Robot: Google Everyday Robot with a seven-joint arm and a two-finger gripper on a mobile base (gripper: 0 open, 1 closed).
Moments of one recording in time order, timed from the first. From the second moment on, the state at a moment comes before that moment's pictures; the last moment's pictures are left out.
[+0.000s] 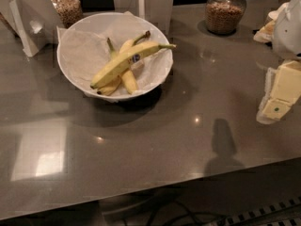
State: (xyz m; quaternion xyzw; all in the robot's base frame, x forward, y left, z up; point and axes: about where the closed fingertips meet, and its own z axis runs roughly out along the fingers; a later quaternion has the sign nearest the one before) arm 0.438 -0.216 0.977 -0.60 0.78 -0.04 0.16
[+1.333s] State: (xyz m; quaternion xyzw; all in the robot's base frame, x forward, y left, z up) arm 0.496 -0.167 1.002 -0.62 0.73 0.03 0.29
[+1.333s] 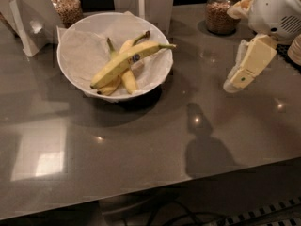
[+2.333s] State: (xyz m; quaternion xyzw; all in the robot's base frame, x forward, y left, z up) arm 0.538 -0.084 0.997 -0.65 0.66 0.13 0.35
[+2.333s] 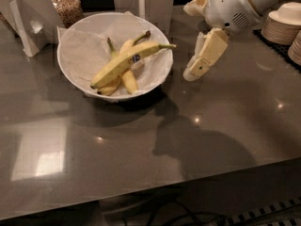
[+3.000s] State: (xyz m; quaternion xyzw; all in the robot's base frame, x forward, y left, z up) arm 0.546 -0.078 0.997 -0.65 0.65 0.12 0.36
